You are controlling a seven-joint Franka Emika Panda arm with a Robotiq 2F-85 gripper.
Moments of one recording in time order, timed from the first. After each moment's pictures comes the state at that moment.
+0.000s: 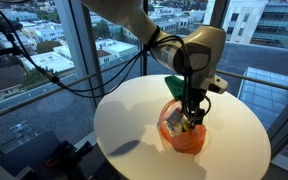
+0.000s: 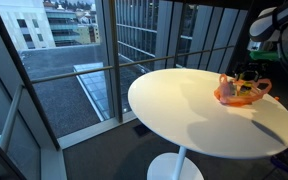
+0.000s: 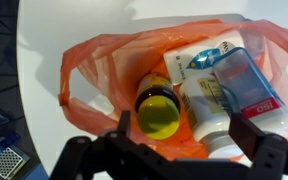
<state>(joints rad) -0.22 0.47 -0.23 -1.81 0.07 2.19 0.31</state>
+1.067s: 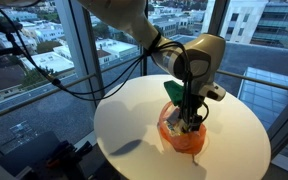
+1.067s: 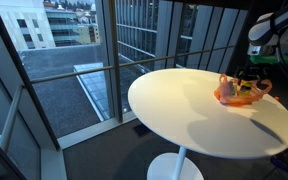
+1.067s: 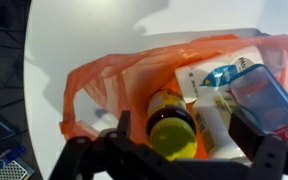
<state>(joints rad) -0.22 0.50 -0.24 -1.81 0.07 2.15 0.32</state>
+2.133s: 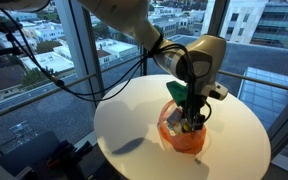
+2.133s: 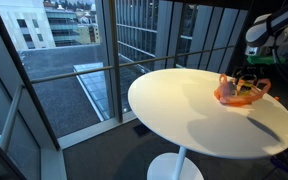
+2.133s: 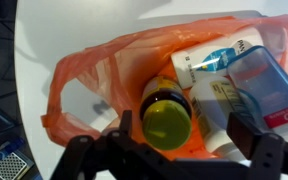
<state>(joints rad) -0.22 0.54 -0.24 -1.77 0.07 2.17 0.32</state>
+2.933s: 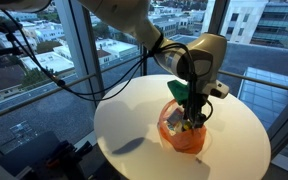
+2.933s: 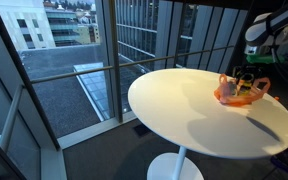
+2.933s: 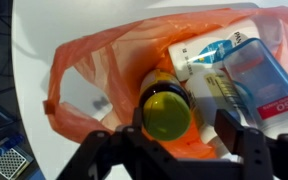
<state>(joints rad) -0.22 0.54 -0.24 -1.76 0.07 2.18 0.32</state>
